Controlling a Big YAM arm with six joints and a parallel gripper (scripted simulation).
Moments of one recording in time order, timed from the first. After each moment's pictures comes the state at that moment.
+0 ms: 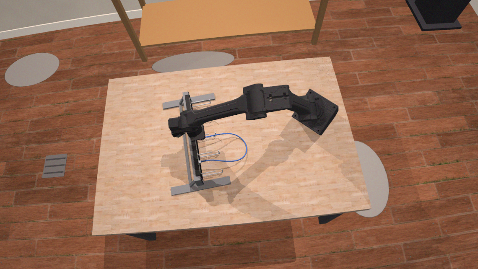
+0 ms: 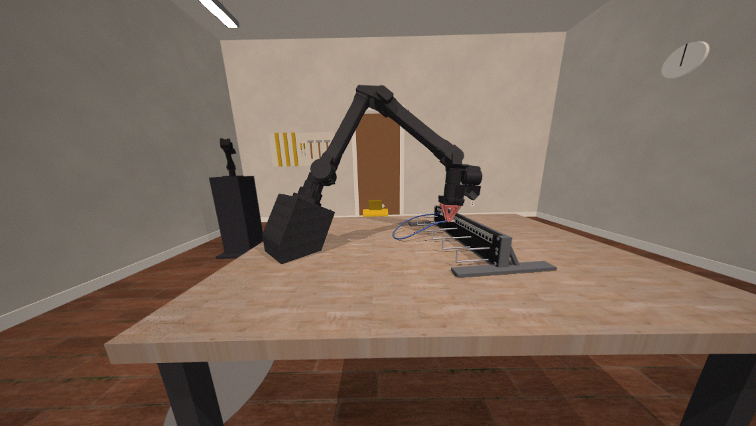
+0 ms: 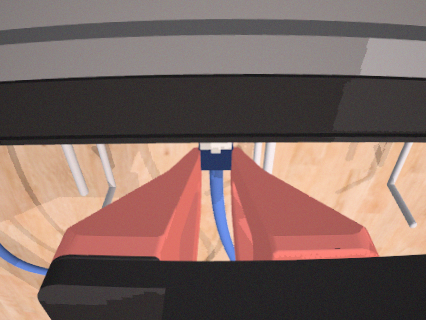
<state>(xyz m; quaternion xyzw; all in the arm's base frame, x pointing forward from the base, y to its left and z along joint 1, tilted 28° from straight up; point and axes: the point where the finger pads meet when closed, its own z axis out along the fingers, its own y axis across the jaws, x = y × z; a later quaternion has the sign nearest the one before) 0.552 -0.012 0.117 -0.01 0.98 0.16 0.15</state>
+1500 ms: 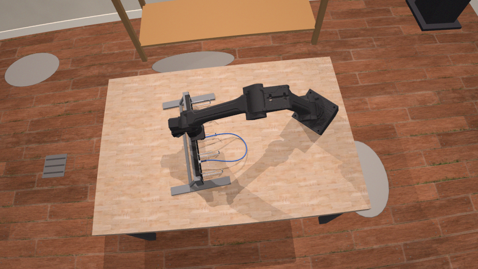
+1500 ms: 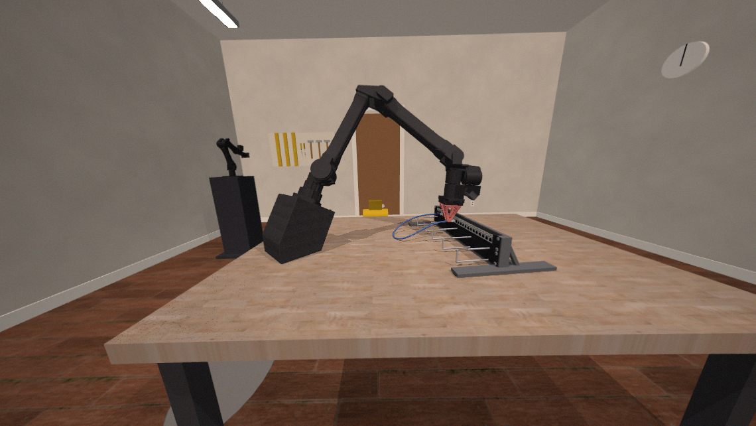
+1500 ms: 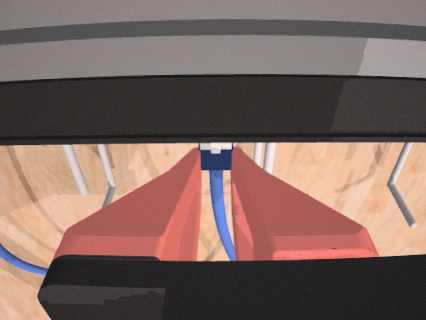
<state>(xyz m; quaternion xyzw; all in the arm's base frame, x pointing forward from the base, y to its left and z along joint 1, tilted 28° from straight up) 0.552 -0.012 0.117 -0.01 0.98 0.16 0.15</state>
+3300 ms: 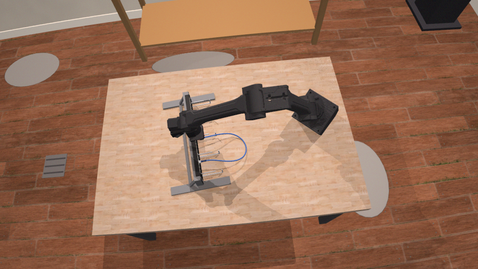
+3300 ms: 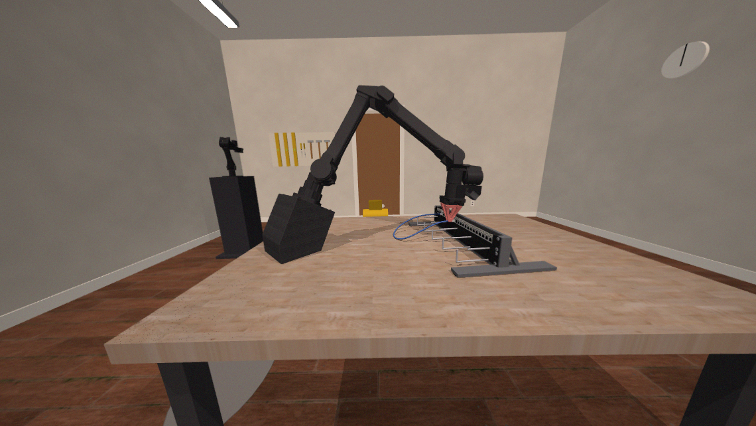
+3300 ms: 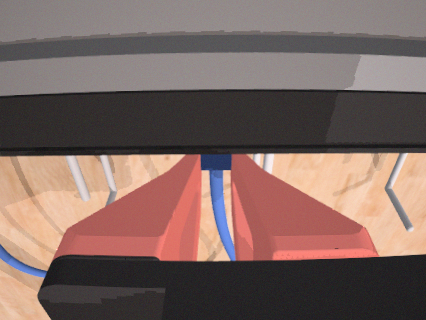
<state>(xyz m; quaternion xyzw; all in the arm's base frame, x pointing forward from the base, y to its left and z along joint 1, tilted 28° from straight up) 0.556 -0.012 0.119 -0.01 0.98 0.16 0.15</state>
